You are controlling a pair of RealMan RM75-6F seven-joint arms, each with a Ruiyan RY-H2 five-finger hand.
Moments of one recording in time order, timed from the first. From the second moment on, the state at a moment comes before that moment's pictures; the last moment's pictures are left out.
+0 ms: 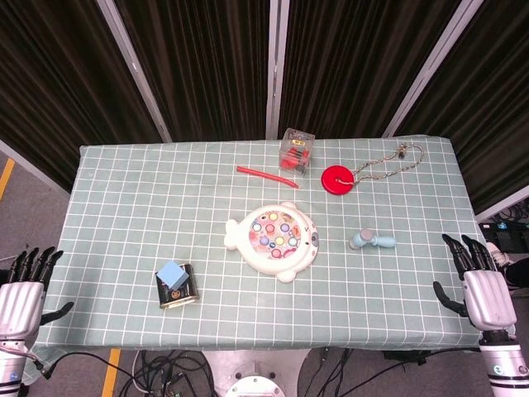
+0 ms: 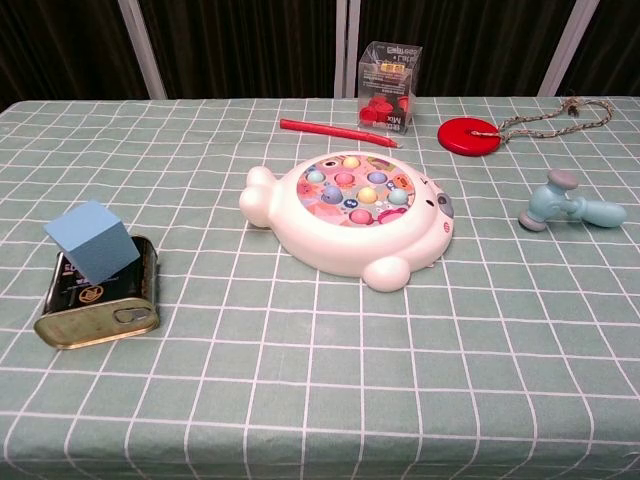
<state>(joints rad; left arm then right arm) -0.02 -1.25 -0.02 -1.49 1.52 1.55 0.09 0.09 -1.09 0.07 -1.70 -1.54 1.47 0.03</state>
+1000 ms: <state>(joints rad) -0.03 -1.24 -0.02 -1.49 1.52 1.54 0.08 0.37 -1.25 0.17 -1.51 -1.25 1.05 -0.11</state>
